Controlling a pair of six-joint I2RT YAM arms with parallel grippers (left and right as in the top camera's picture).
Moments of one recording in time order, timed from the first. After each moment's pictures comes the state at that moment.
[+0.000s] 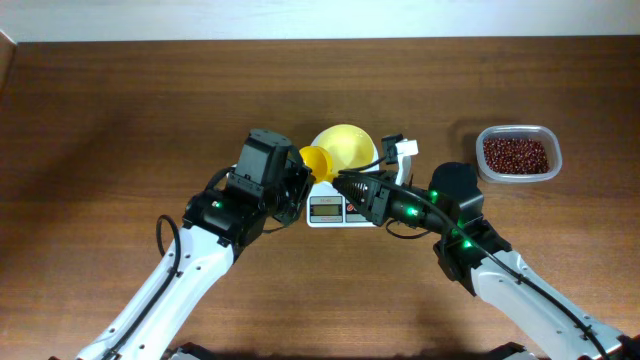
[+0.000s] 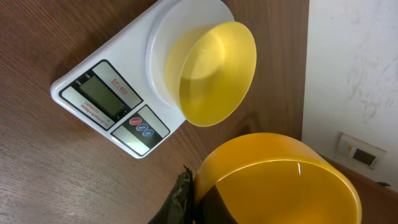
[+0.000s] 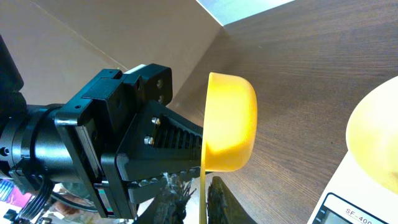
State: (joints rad) left arm -0.45 1.32 1.03 -0.54 0.15 -1.53; right arm 0.43 1.33 0.62 0.49 -0.71 0.70
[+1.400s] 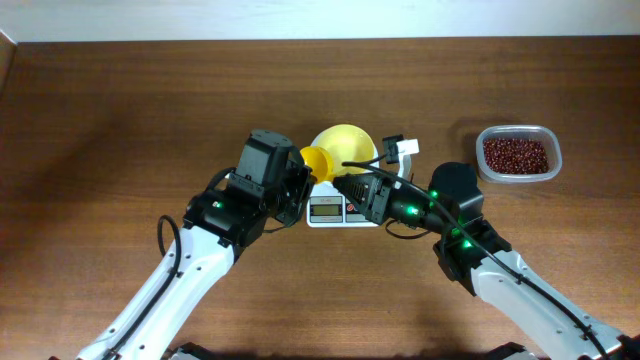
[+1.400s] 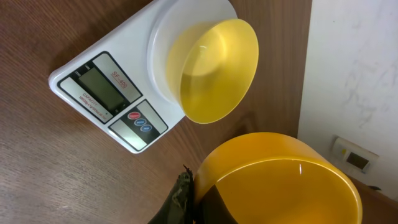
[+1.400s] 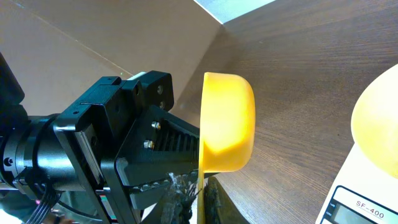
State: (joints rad) left arm -0.45 1.32 1.03 -0.55 0.15 -1.58; right arm 0.43 1.33 0.62 0.49 -0.71 0.76
